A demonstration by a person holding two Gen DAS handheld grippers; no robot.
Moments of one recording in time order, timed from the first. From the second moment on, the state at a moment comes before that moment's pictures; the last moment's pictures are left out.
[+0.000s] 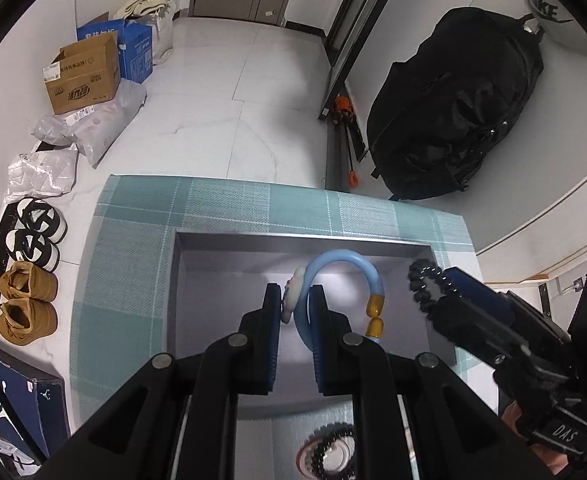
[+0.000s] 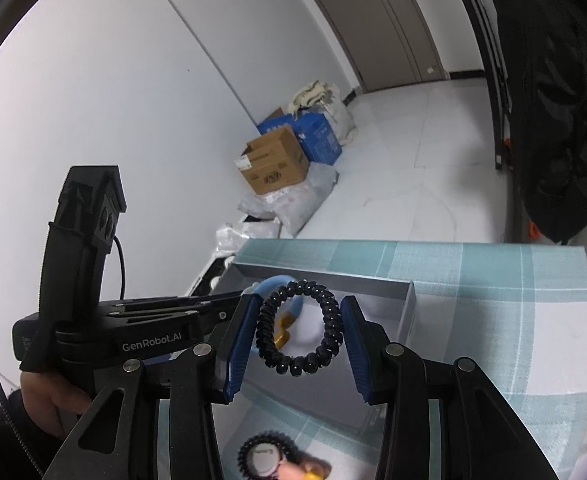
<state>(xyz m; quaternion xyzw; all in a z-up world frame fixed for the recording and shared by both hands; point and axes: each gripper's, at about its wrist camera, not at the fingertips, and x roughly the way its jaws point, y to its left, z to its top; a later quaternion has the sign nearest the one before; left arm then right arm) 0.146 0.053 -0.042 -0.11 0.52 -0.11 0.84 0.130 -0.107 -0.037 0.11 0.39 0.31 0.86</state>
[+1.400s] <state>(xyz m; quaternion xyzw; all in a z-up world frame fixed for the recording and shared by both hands) 0.048 0.052 -0.008 -0.11 0.43 -0.08 0.89 0.029 -0.138 -0.008 0.06 0.32 0.26 0.91</state>
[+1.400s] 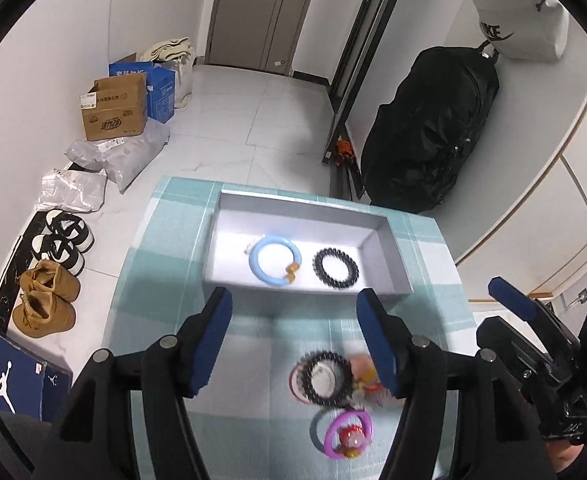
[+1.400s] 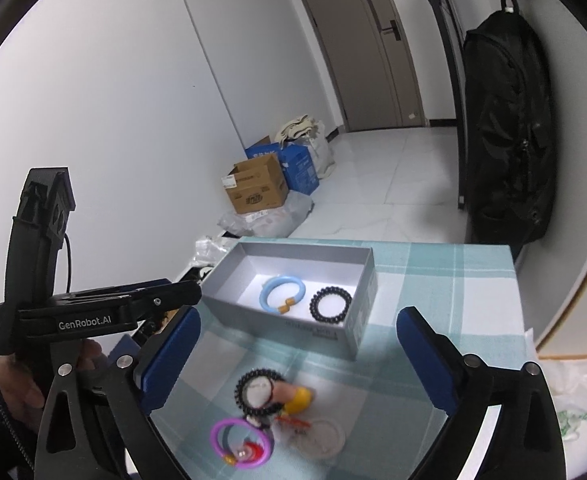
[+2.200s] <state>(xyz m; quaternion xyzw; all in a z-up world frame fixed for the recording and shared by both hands) 0.005 0.068 -0.048 -0.15 0.48 -0.07 0.86 -0.023 -0.107 -0.060 0.01 0.40 0.33 0.85</state>
